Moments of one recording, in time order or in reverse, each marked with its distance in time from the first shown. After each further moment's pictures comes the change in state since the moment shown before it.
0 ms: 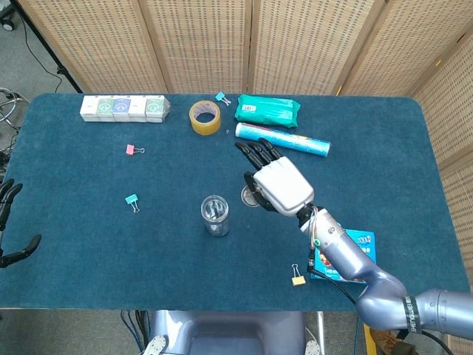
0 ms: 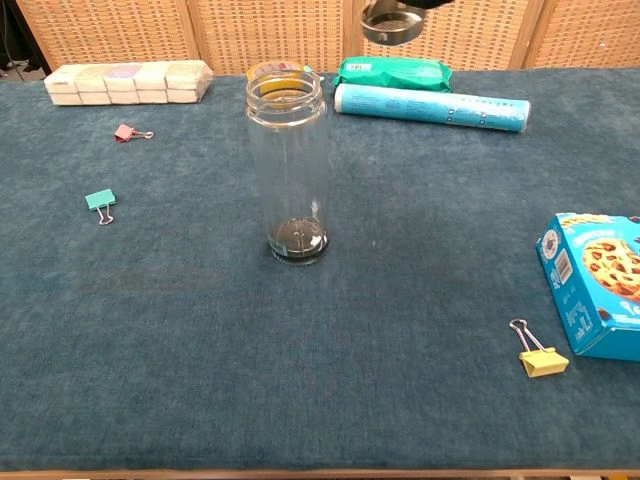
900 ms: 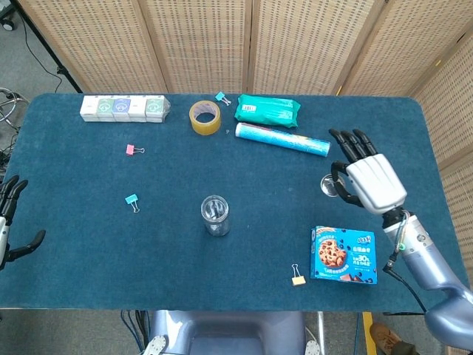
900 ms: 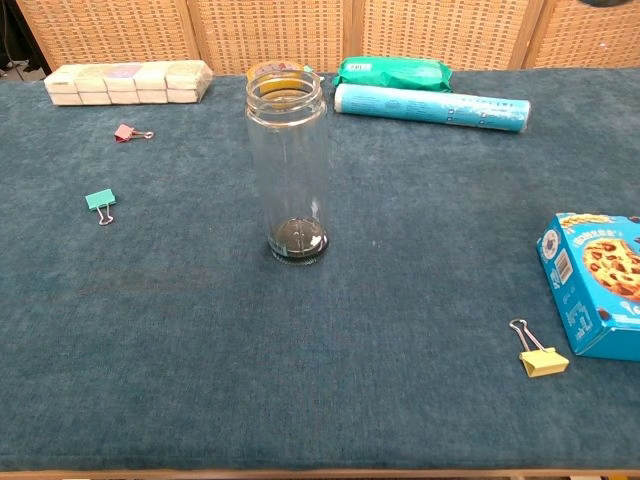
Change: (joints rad) left arm -0.025 -0.040 -0.016 0.015 -0.042 -0.018 0.073; right arm -0.310 0.206 -0.070 0.131 -0.323 0.136 0.348
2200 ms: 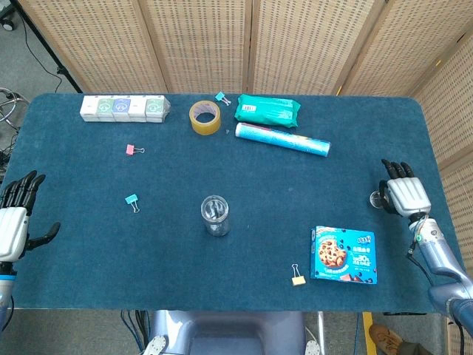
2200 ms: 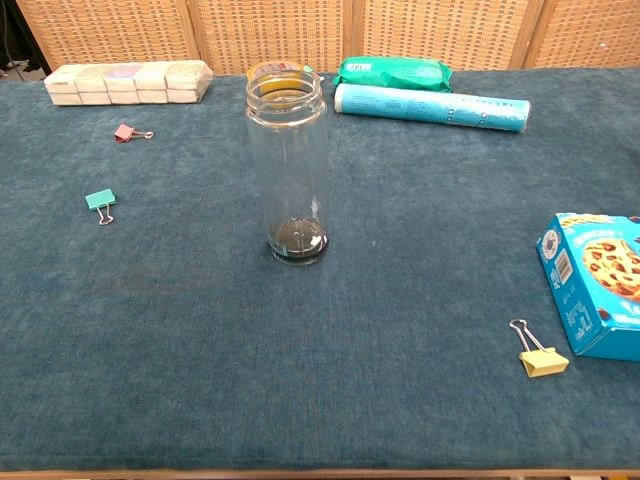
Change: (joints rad) left arm -0.063 -0.106 -0.035 0.062 -0.074 -0.066 0.062; right arm -0.060 -0.550 -0.219 1.147 -0.106 -0.152 0.476
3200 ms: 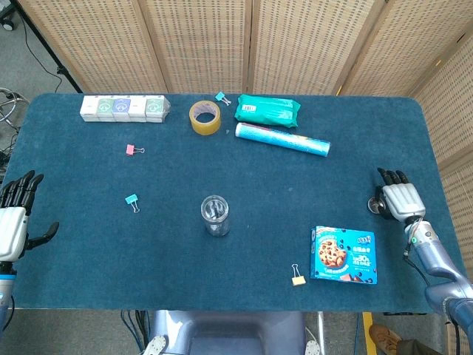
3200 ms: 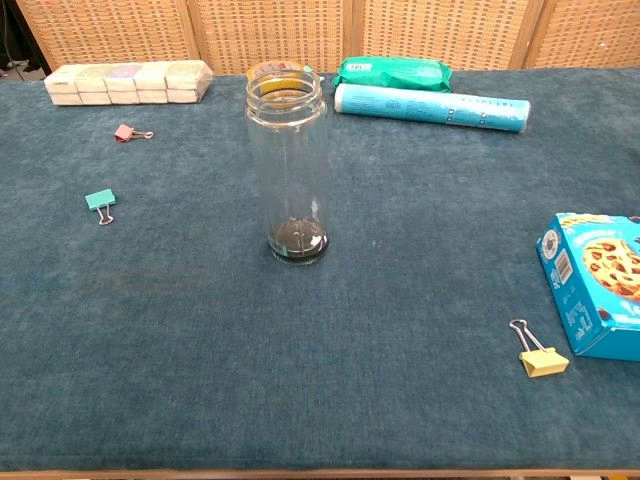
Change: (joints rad) left arm -0.003 -0.013 -0.004 0.005 -0.021 0.000 0.031; right arm 0.013 -0.036 -0.032 0.038 -0.004 -0.098 0.016
